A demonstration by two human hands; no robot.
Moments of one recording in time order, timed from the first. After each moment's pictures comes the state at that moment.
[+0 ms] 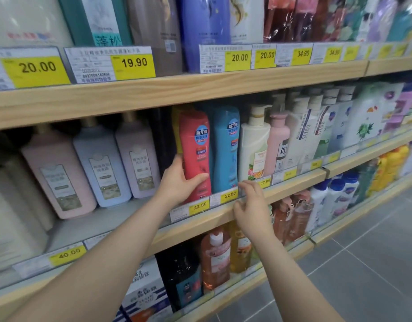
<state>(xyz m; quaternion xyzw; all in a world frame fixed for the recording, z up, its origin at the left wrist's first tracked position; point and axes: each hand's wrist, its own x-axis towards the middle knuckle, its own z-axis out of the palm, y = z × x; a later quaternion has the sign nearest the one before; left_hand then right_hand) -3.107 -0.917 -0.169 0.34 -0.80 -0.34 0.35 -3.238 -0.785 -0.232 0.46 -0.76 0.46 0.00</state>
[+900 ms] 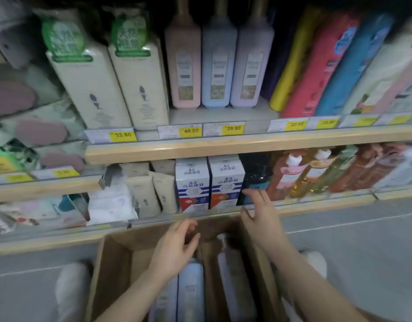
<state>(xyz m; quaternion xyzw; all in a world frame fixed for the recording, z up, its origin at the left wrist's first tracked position) -2.814 -0.735 -0.366 0.48 -0.80 -0.27 0.24 -3.038 -0.709 -0.320 0.60 -0.71 0.33 -0.17</state>
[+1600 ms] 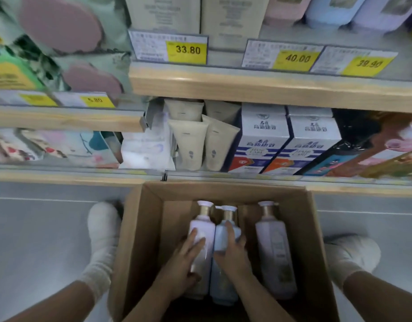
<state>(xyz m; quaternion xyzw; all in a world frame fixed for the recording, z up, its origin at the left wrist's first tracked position) -2.697 -0.668 -0.519 0.49 -0.78 -0.40 -0.02 -2.872 -0.669 -0.525 0.45 -0.77 0.04 -0.44</state>
